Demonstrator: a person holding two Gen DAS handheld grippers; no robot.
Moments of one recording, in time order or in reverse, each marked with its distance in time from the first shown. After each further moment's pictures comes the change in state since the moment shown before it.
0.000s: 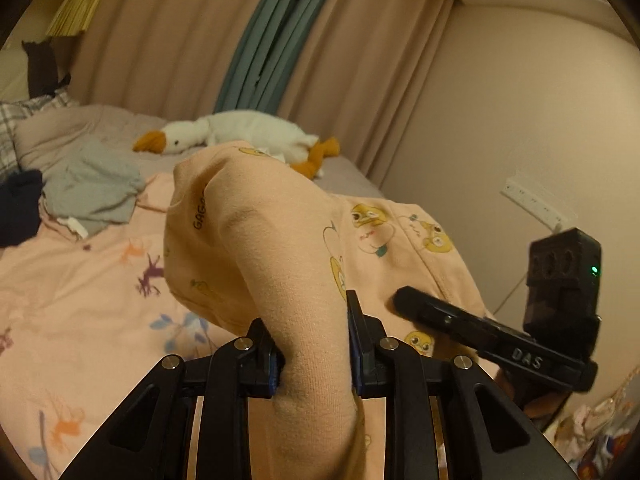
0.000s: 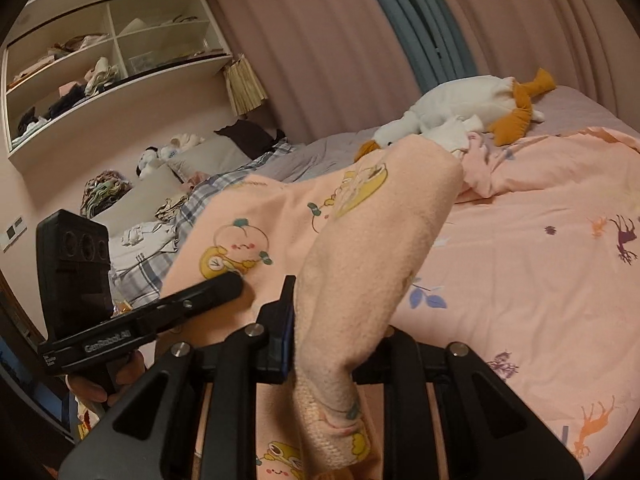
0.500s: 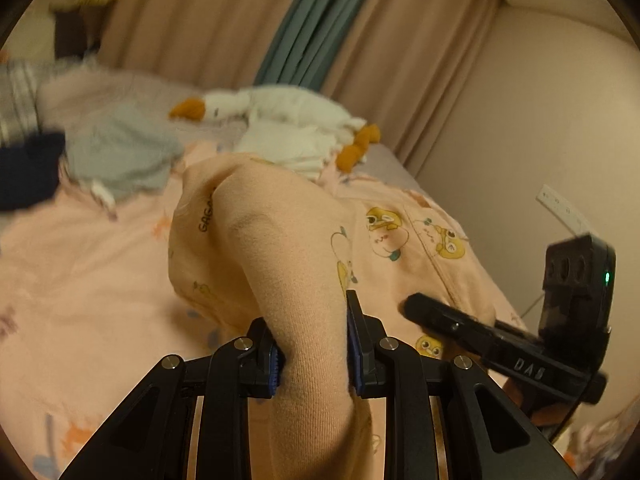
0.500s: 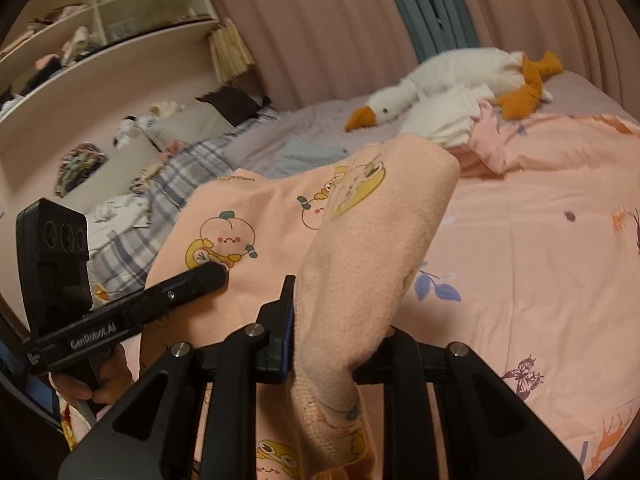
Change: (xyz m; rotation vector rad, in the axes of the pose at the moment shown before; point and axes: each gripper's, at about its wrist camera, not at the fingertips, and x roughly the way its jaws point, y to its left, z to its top) left arm 0.048 0.076 -0.007 -0.111 0.083 0.069; right arm 0.086 -0.022 -0.015 -0.003 0.118 -0.085
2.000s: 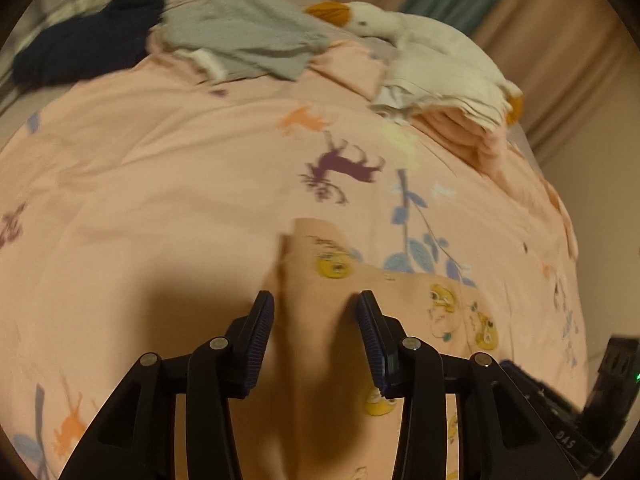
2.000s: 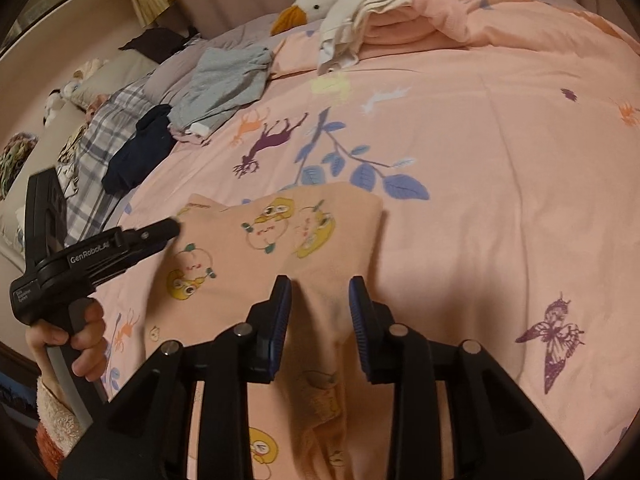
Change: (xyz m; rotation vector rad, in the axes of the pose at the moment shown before) left arm 0.060 0.126 -0.023 -0.317 0.210 0.325; right arm 0.088 -0.069 -0.048 0.169 0.297 -0.117
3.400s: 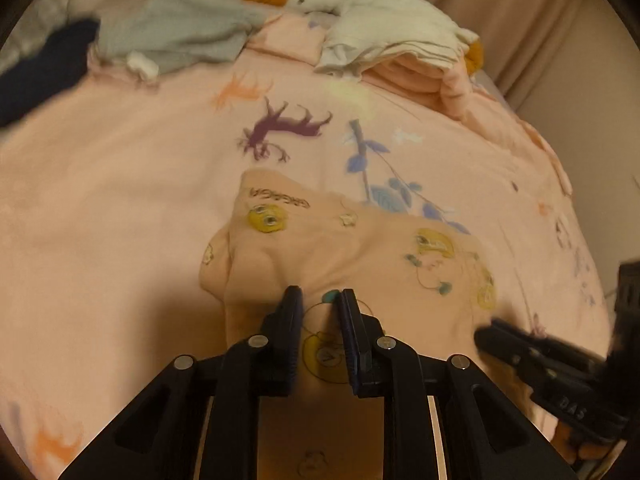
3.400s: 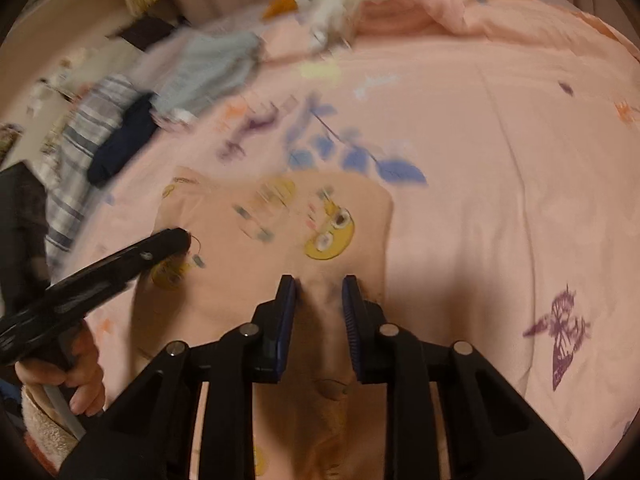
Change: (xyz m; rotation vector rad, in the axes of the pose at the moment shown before) left arm 0.037 -0.049 -0.019 0.195 0.031 -0.059; right arm 0.030 0.004 -0.010 -0.016 0.064 -0.098
